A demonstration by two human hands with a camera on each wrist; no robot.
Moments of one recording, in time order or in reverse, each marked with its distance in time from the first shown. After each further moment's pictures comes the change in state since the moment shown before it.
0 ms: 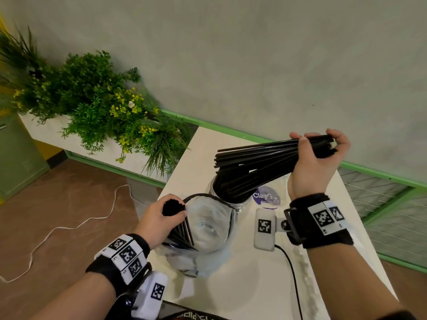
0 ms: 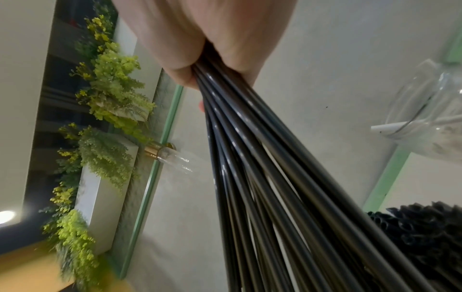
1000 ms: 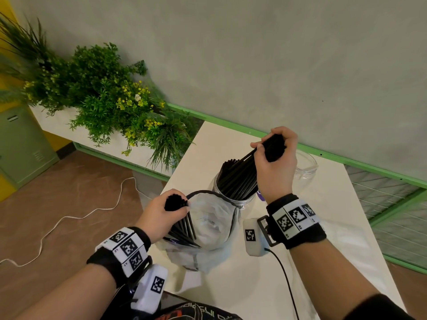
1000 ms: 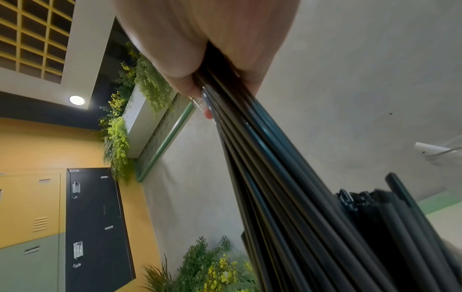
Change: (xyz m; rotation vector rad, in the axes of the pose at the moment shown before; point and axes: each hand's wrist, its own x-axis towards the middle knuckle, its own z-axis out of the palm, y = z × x) left_hand -0.005 0.004 -0.001 0.032 -0.013 0.001; right_hand -0.034 0.034 0.018 -0.388 -0.384 -0.123
